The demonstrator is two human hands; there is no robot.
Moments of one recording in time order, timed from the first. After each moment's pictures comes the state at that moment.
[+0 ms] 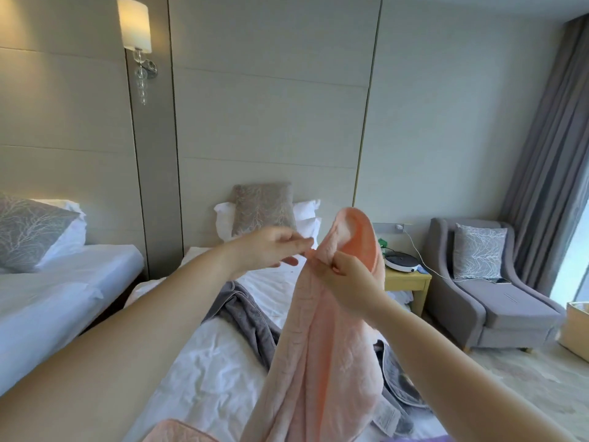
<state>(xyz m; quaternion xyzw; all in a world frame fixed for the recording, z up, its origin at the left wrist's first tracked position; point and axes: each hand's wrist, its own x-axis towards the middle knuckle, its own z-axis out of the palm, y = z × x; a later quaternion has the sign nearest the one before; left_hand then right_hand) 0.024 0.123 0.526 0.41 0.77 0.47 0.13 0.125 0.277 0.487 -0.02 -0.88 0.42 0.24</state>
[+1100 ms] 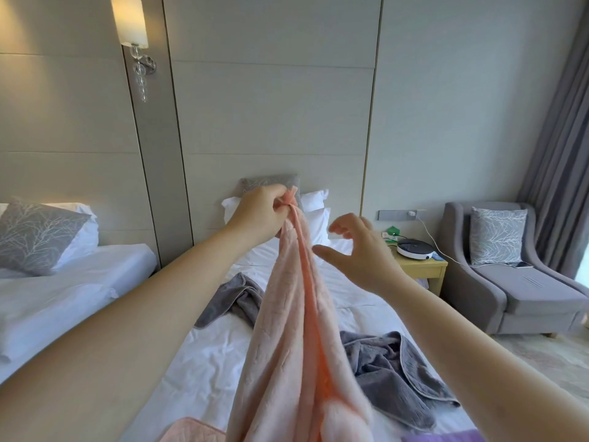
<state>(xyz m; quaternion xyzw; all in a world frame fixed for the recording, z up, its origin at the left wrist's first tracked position) -0.013 0.136 0.545 0.34 0.84 0.37 -0.20 0.092 0.304 0.494 0.00 -0.90 0.28 0.33</state>
